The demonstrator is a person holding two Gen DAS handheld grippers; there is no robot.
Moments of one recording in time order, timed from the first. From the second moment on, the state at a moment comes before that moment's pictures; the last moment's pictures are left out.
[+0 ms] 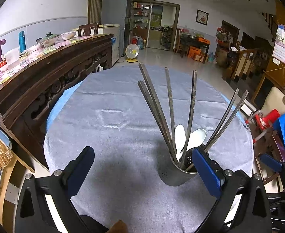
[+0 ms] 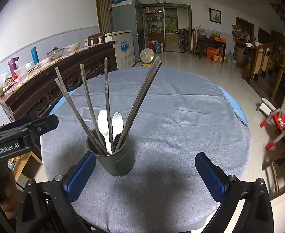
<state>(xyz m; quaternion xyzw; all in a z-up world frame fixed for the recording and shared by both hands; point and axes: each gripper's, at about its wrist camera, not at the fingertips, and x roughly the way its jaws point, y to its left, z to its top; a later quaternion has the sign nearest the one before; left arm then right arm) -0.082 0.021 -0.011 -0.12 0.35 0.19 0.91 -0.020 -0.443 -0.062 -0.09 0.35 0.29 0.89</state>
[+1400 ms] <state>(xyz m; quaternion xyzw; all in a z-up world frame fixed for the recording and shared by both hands) -0.069 0.023 -0.007 -0.12 0.34 0.19 0.91 -0.002 -0.429 -0.061 -0.10 0.36 0.29 0.88</state>
